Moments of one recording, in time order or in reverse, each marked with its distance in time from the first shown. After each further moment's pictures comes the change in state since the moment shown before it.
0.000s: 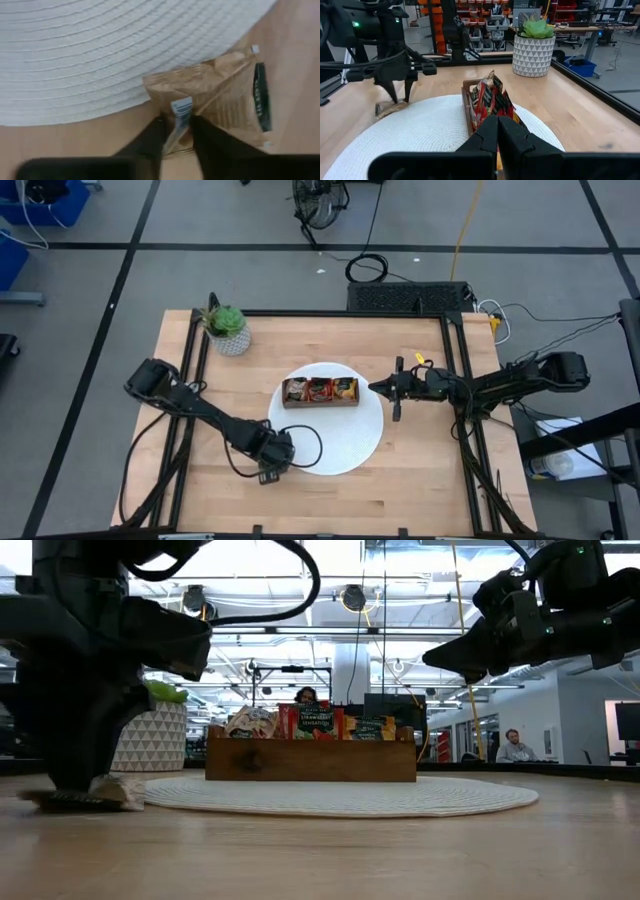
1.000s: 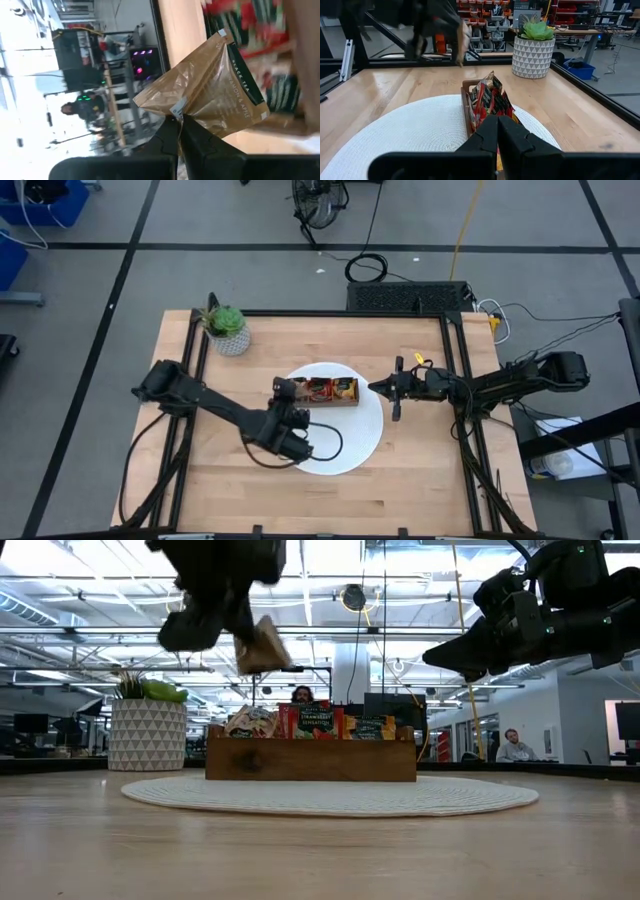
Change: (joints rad) left arm 0.095 0.036 0.443 -0.669 -1.149 0.590; right arm 0.000 0.000 0.000 0.002 0.000 -0.023
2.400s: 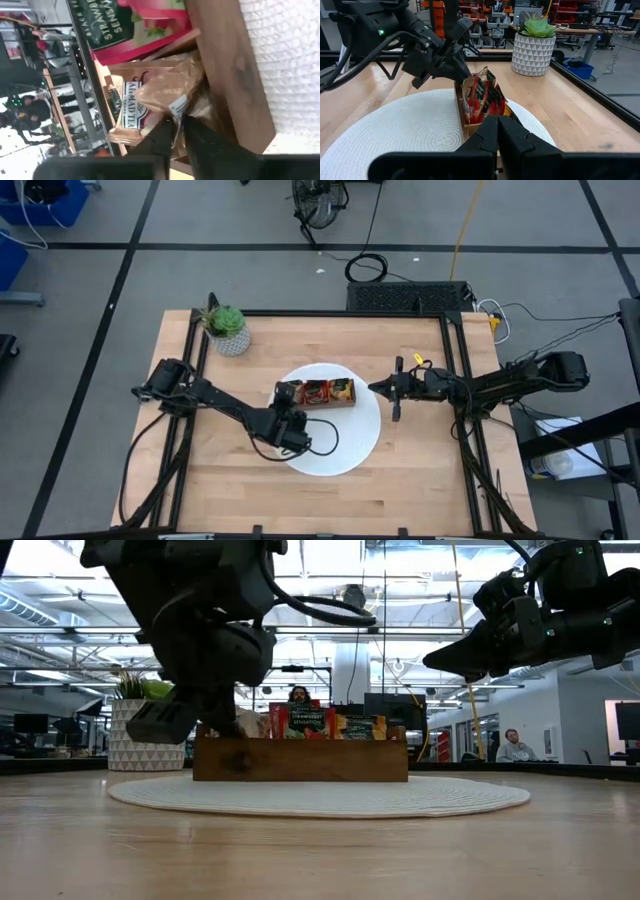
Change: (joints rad) left arm 0.064 0.030 -0.288 0.407 0.272 0.095; right arm 0.000 0.001 0.000 -0.018 0.000 -0.026
